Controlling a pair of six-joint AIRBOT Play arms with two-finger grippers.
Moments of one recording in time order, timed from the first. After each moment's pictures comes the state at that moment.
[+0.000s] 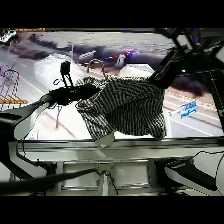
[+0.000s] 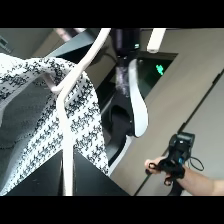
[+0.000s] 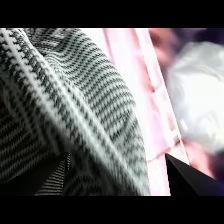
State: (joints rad) left arm -0.22 -1.78 1.07 -0.40 -1.85 -0.05; right arm 0.24 -1.17 1.66 -1.33 1.51 0.86
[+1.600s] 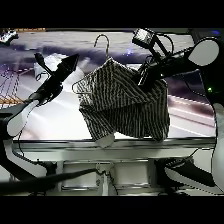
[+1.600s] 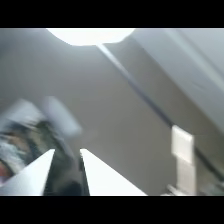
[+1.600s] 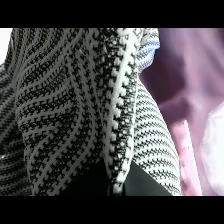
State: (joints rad) left arm -0.04 -1.78 1.10 -0.84 -1.29 -0.08; right arm 0.29 -1.22 1.59 -1.13 1.43 0.75
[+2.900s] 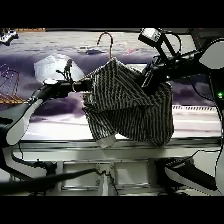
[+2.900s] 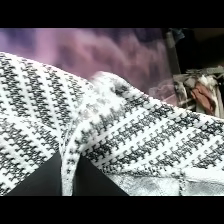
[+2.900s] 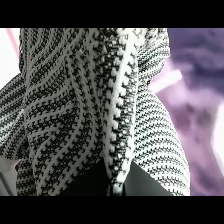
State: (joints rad) left arm -0.17 -1.71 1.14 0.12 -0.83 -0.66; right arm 0.29 -1.17 1.59 -1.13 1.48 0.85
